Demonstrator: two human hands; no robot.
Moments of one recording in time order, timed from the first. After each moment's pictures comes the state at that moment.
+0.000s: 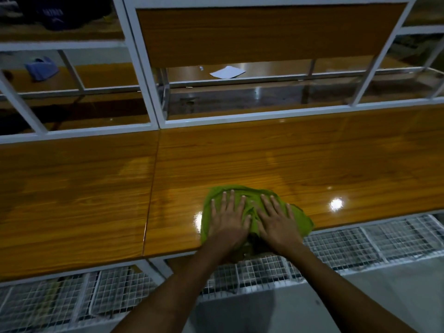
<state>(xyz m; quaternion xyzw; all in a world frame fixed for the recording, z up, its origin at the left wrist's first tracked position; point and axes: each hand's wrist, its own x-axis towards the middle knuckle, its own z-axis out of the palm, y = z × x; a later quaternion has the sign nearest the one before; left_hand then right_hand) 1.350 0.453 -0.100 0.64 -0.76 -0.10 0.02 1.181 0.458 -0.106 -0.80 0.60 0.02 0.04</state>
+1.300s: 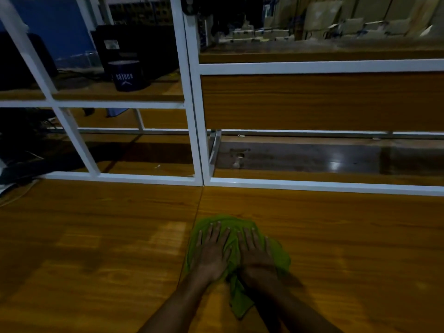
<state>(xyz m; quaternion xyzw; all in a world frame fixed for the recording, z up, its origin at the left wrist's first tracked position) 1.524 0.279 -0.108 0.73 -0.68 -0.08 0.05 1.371 0.250 -0.118 -0.84 0.53 0.02 0.09</state>
